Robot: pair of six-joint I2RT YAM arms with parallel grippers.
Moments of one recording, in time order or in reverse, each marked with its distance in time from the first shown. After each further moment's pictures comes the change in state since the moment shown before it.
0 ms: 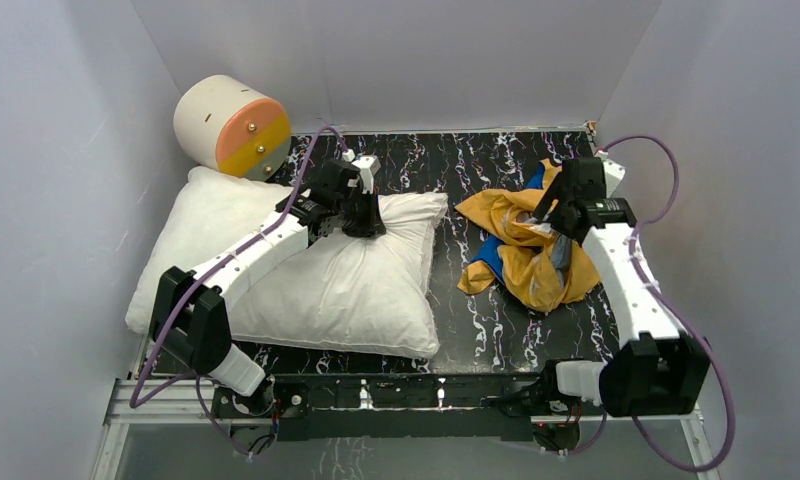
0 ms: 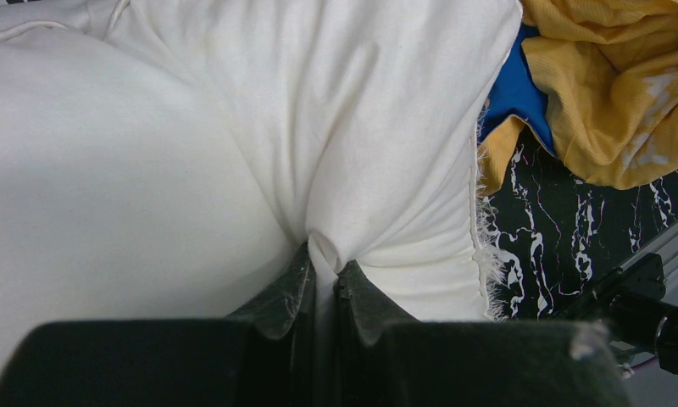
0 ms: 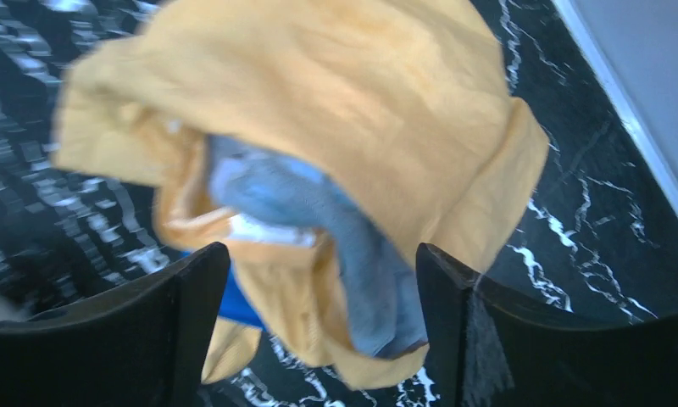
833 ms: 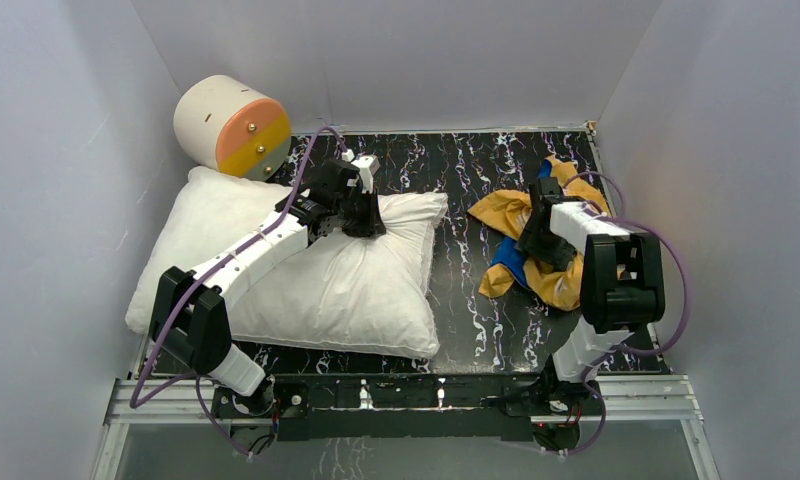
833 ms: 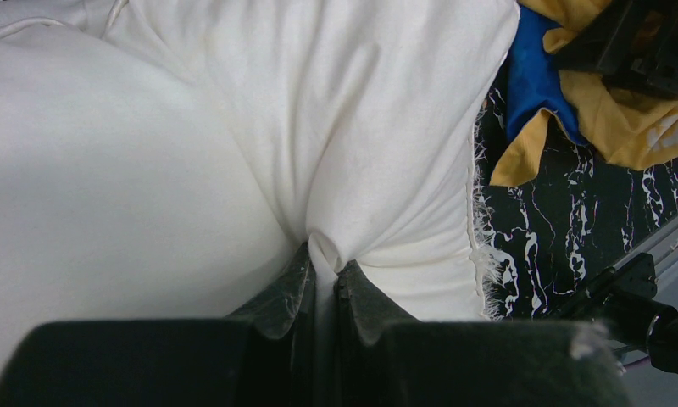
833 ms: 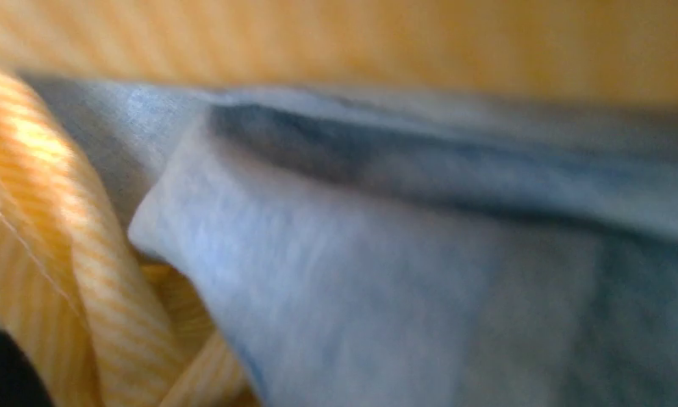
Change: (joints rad) left arm 0.000 0.000 0.000 0.000 0.015 -0.010; right arm -0.003 0.376 -0.124 0.148 -0.131 -0.002
